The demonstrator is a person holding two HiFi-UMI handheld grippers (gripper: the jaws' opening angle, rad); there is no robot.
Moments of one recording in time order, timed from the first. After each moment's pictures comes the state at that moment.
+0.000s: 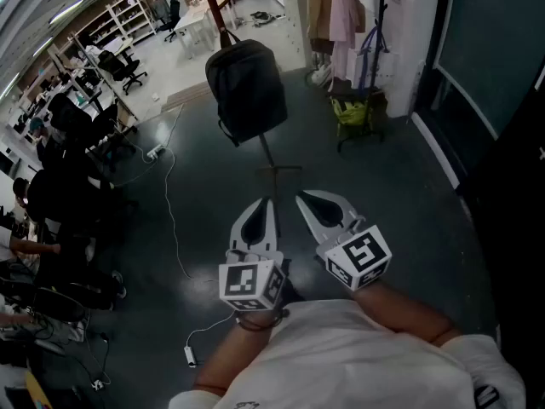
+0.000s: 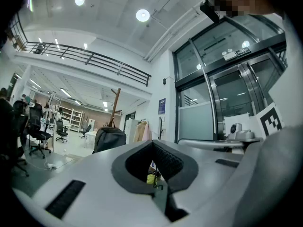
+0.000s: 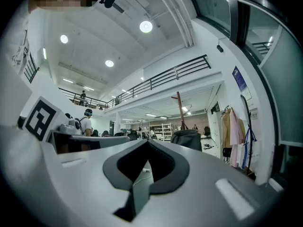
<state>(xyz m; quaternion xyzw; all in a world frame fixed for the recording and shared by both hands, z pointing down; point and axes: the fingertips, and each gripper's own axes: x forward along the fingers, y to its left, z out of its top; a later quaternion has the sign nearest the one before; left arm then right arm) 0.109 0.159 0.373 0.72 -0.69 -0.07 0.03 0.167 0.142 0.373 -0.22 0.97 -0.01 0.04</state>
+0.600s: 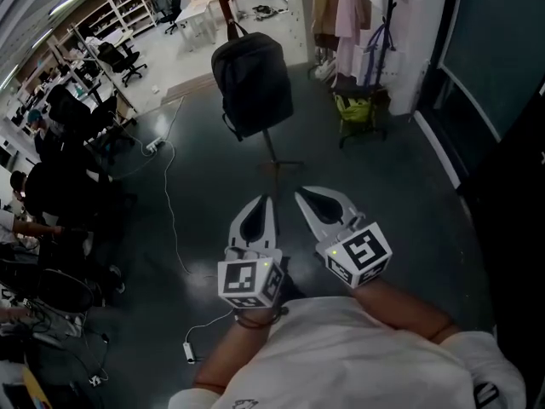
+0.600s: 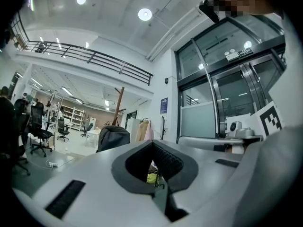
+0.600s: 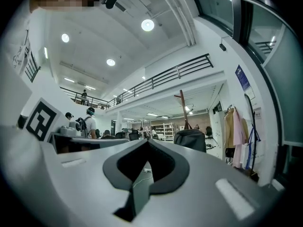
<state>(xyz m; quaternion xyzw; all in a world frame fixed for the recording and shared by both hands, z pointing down) 0.069 0.154 0.381 0.72 -0.69 -0.07 0.04 0.127 0.137 0.374 -0.21 0.98 -0.01 0.04</state>
